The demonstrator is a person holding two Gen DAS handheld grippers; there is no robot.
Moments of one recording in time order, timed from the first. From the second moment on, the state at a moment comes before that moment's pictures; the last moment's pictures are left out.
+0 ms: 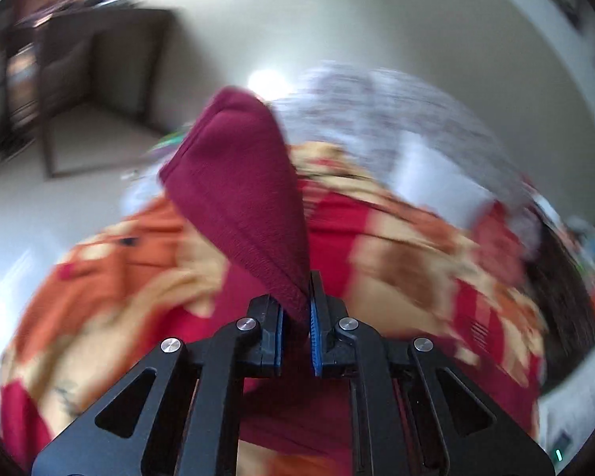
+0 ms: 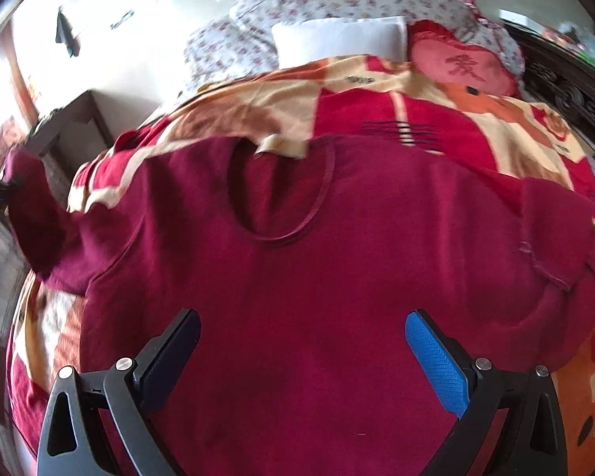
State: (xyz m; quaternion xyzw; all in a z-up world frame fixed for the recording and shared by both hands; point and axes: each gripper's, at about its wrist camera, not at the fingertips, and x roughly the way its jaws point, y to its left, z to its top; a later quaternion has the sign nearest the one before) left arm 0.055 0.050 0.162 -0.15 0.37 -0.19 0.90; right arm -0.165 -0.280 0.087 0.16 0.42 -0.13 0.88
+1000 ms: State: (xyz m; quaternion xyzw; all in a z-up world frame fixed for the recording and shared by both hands) left arm -0.097 -0.095 0.121 0.10 0.37 -0.33 0.86; right arm -0.212 -0.363 0.102 0.23 0.38 -0.17 0.88
